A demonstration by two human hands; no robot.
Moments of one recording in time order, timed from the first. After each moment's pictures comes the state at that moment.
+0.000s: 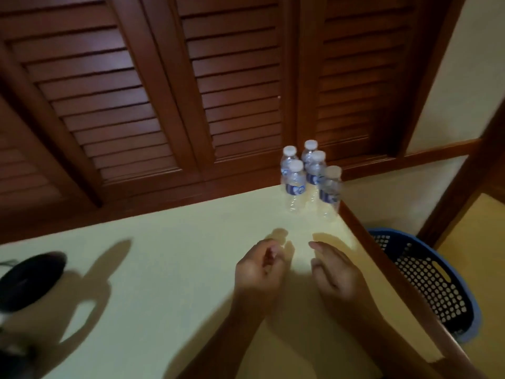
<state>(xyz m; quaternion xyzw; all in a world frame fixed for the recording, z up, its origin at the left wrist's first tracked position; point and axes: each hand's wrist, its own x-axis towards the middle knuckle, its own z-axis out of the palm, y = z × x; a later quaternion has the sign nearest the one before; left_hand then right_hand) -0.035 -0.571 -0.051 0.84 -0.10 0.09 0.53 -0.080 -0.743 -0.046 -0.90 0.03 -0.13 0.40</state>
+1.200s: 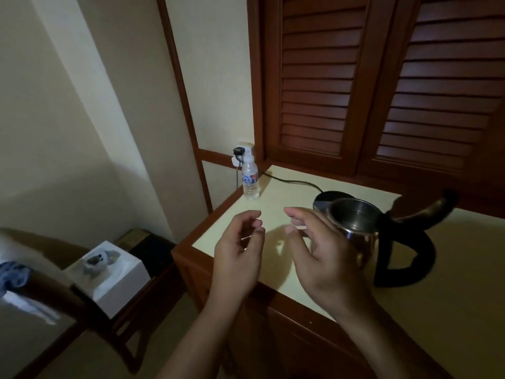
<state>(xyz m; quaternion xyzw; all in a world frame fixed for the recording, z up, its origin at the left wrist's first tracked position) -0.272 -0.011 0.016 0.74 0.18 0.35 0.55 -0.215 -0.156 0.053 -0.76 -0.37 -0.11 0.52</state>
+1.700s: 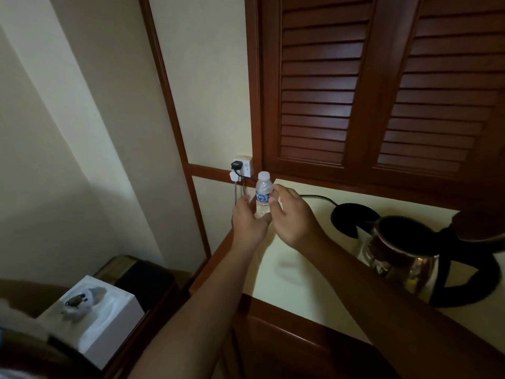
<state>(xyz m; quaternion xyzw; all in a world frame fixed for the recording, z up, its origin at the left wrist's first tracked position) -0.123 0.146 -0.021 0.78 0.23 0.24 0.53 -0.124 0.018 0.049 -0.85 -0.29 -0.06 0.43</state>
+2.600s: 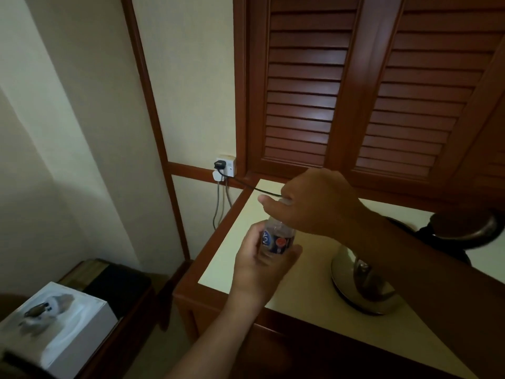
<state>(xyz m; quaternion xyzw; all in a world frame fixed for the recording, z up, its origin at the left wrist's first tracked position) -0.237 0.069 0.003 0.69 0.03 0.20 0.70 -0.142 -0.031 0.131 -0.89 -0.41 -0.21 0.05</state>
